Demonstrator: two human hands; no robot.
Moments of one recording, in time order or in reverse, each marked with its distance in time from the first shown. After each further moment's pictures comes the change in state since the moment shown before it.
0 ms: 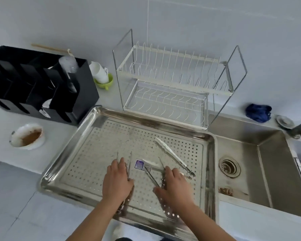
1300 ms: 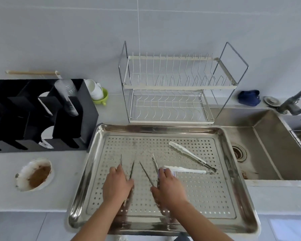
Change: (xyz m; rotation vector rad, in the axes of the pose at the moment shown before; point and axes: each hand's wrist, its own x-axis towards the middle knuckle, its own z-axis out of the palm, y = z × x) left_hand 0.078 -0.094 -0.041 0.040 -0.079 0.081; right_hand 0.039 -0.126 0.046 0.030 0.018 0.148
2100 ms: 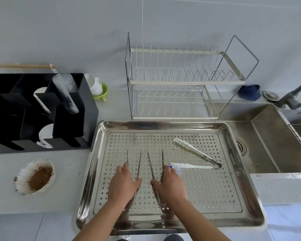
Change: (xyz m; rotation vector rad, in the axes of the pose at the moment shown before) left_hand 0.009 -0.017 0.001 -0.009 -0.060 0.121; right_hand 0.009 -0.031 0.008 0.185 -0.004 0.317
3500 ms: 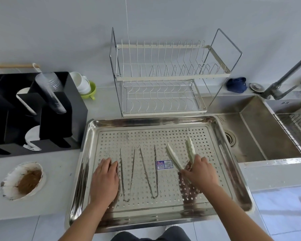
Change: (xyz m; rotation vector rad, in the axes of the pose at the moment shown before) left_hand 0.001 -0.037 0.003 0.112 0.132 0.190; right_hand 0.011 0.096 -0.078 -0.237 0.084 0.165
